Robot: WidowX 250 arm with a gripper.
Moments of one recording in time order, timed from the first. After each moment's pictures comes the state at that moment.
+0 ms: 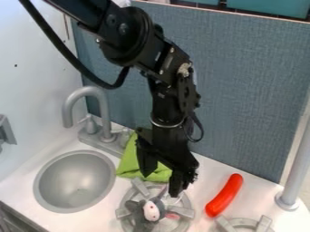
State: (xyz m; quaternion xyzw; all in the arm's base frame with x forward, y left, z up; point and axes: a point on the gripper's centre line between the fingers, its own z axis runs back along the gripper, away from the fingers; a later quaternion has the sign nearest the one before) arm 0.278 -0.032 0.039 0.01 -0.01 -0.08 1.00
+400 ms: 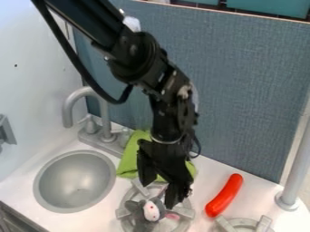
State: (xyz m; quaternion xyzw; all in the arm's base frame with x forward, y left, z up) arm 0.279 -0.027 0.011 0.03 0.00 -0.13 0.99
